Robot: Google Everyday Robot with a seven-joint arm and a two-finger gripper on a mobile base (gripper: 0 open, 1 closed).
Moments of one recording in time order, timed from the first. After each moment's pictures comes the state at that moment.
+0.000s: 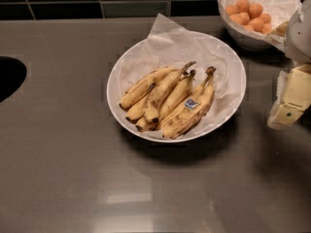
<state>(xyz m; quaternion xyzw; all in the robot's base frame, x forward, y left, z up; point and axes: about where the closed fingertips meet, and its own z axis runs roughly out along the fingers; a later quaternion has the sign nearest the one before) 0.438 -0.217 0.976 -0.60 0.78 -0.03 0.16</state>
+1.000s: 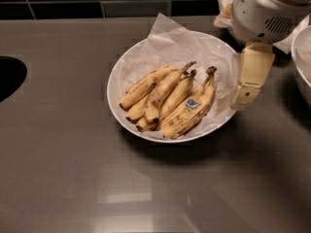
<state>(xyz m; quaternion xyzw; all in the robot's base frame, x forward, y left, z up) 0.463 -0.139 0.995 -0.69 0.71 -0.02 0.16</state>
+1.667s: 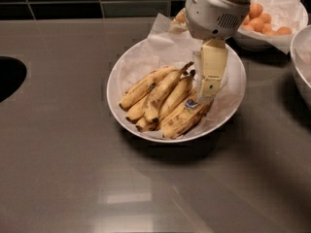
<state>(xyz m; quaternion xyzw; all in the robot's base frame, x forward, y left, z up) 0.485 -0.065 0.978 -0.77 0.62 0.05 0.15</state>
